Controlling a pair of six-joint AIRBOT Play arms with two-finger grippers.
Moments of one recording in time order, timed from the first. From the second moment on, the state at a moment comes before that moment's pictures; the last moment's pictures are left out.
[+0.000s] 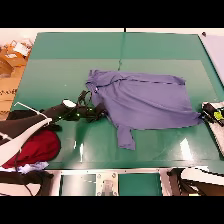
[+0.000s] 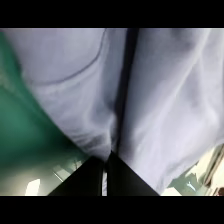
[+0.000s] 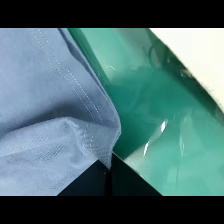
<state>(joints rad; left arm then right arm) -0.42 -1.59 0.83 0.29 -0.63 -1.32 -0.74 -1.37 1.01 -1.28 1.16 1.40</state>
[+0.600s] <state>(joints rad) 0.05 -1.47 0.86 0.68 -1.06 -1.26 -0.65 -1.37 0.93 -1.23 1.24 1.40</state>
